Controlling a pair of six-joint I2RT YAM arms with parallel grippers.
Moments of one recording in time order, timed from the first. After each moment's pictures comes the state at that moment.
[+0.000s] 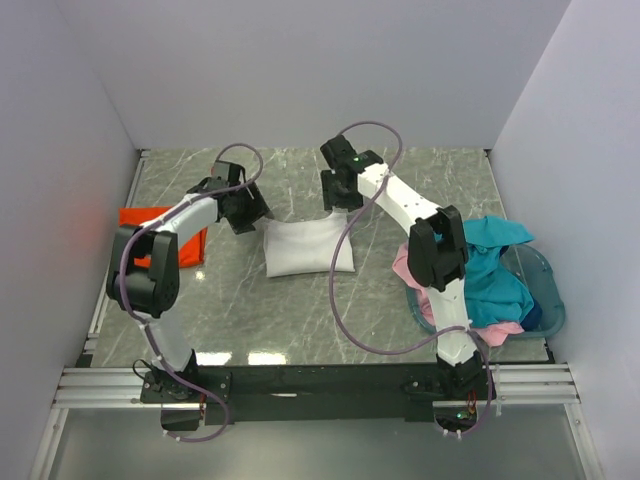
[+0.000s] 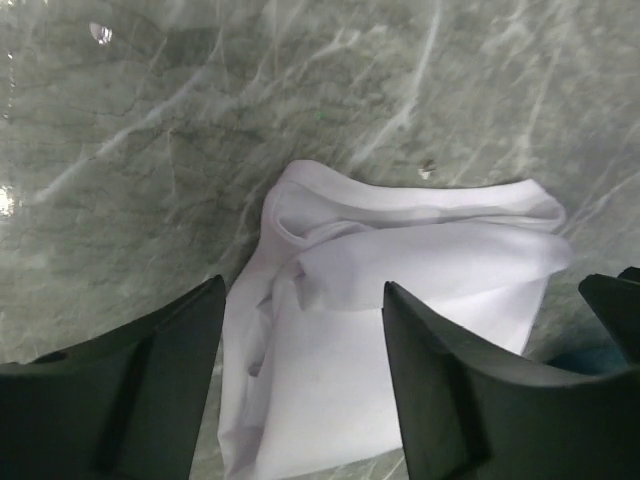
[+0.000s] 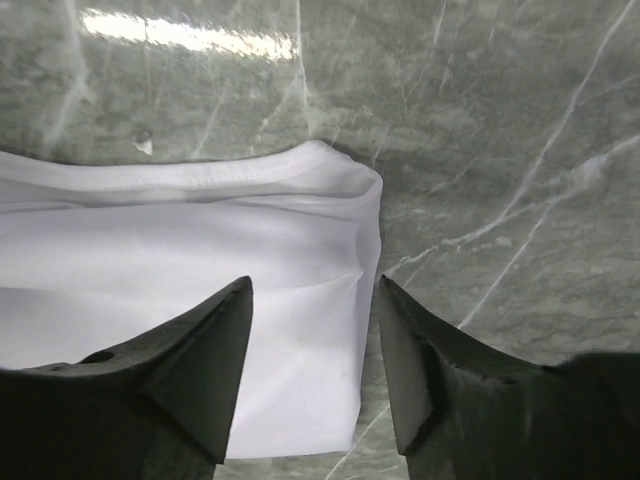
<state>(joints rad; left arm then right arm) -0.23 1.83 1.27 -0.39 0.17 -0.74 0.53 2.20 1.99 -0.89 0.15 0.38</state>
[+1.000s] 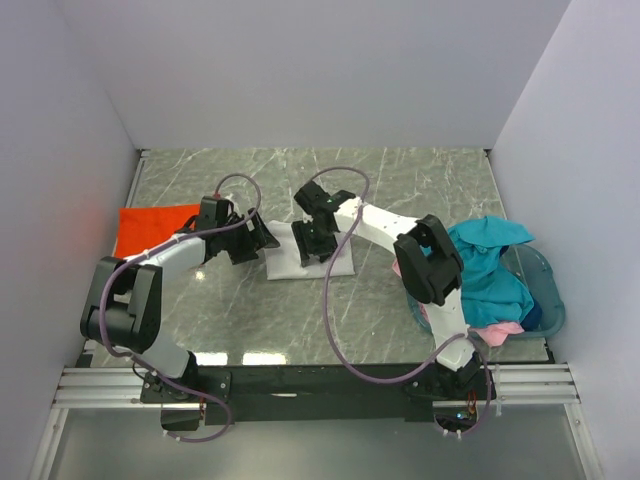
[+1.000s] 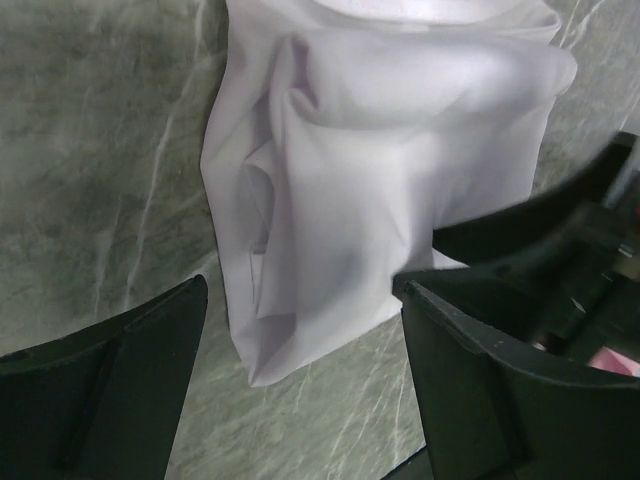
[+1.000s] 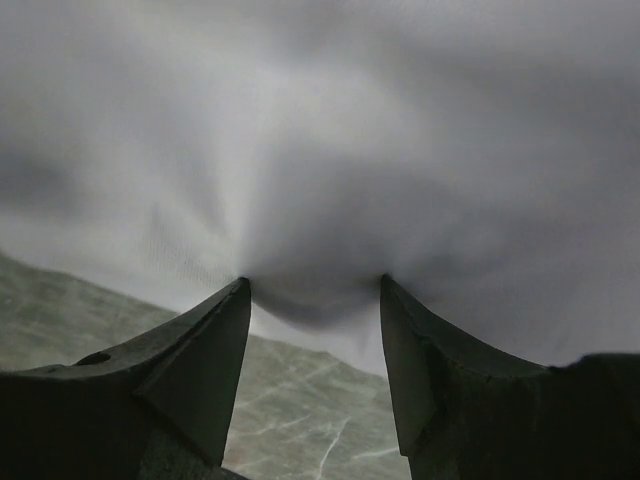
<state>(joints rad) -0.22 1.56 0.84 -0.12 0.39 -0.67 0.71 2.11 1.66 -0.77 -0.10 0.41</state>
